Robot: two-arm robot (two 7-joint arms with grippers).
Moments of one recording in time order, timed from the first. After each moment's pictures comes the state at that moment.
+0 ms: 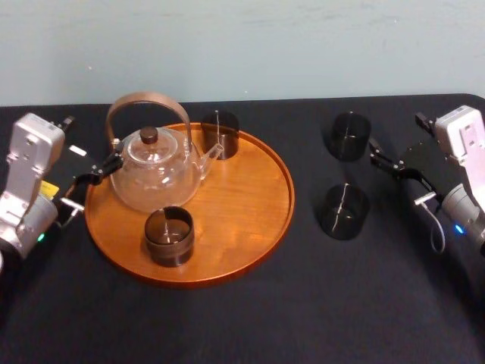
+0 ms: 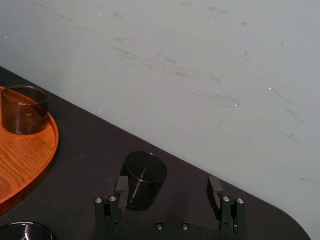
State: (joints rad) left arm -0.20 0.60 0.45 -1.41 -0.25 -0.12 0.03; right arm 0.20 0.60 -0.45 -1.41 0.25 -0.12 -0.03
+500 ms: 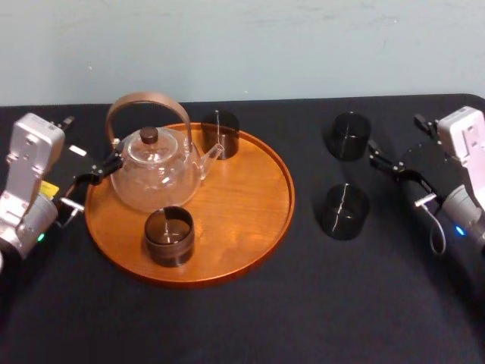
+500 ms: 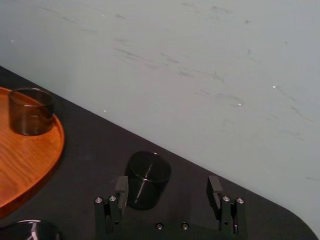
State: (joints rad) left arm -0.20 0.60 0.45 -1.41 -0.25 -0.12 0.03; right arm 0.19 0.60 -0.44 -1.41 0.26 -0.13 0.00
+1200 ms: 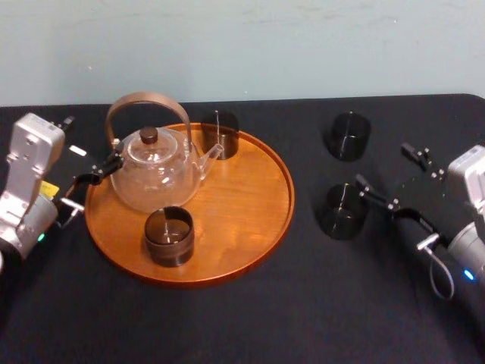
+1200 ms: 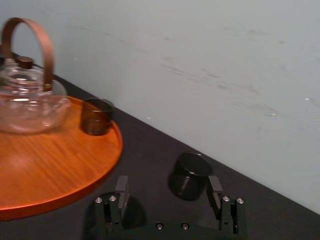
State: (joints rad) left arm -0.20 0.60 0.45 -1.41 -0.25 -0.12 0.03; right arm -0.03 0.66 -0.37 -1.64 0.27 -0.16 0.06
